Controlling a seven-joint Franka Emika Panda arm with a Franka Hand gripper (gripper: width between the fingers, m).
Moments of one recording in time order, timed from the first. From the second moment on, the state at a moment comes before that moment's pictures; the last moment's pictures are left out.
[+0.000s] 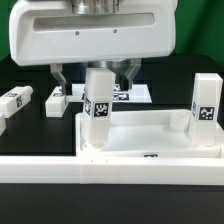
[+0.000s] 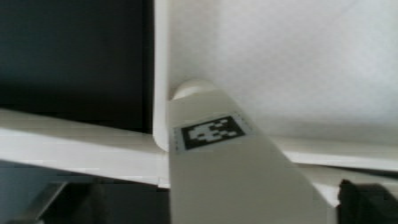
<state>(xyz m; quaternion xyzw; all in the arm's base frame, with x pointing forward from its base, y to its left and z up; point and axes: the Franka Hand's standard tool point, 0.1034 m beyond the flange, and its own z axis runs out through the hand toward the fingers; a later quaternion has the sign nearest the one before) 0.624 -0.053 0.112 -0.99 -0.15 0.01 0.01</state>
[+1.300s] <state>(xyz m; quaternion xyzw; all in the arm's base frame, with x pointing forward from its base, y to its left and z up) 0.624 -0.059 0.111 -0.99 0.16 0.01 0.04</state>
